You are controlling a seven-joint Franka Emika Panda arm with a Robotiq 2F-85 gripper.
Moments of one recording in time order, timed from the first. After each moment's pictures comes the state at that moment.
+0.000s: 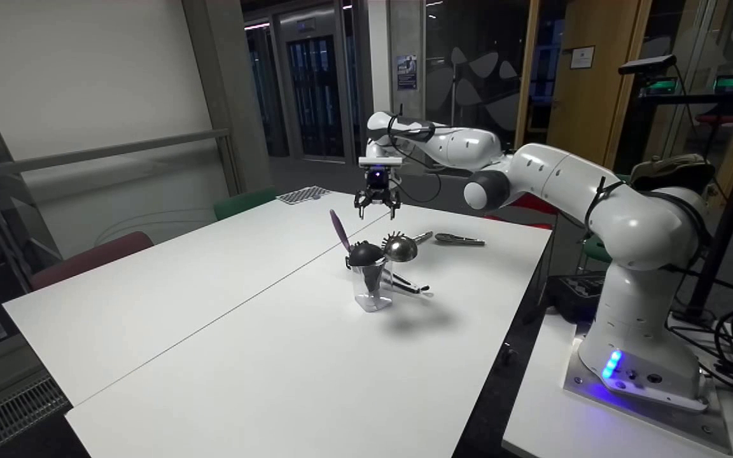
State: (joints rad) arm -0.29 1.26 -0.10 -0.34 0.79 0.95 0.87
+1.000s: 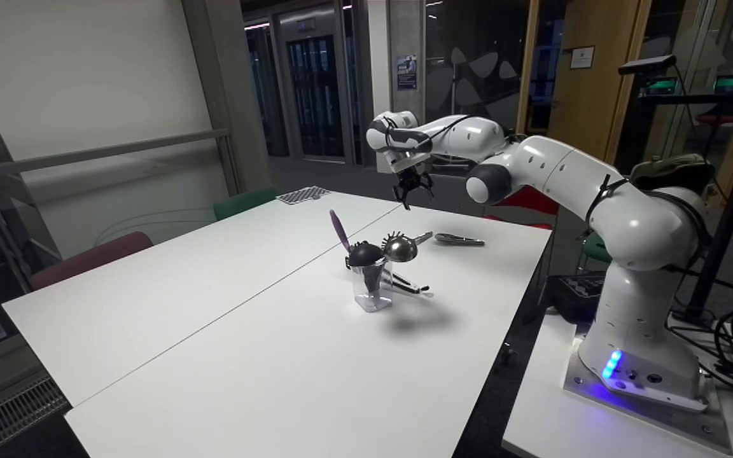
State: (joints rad) arm -0.28 1.20 -0.24 -0.36 0.04 1.11 0.33
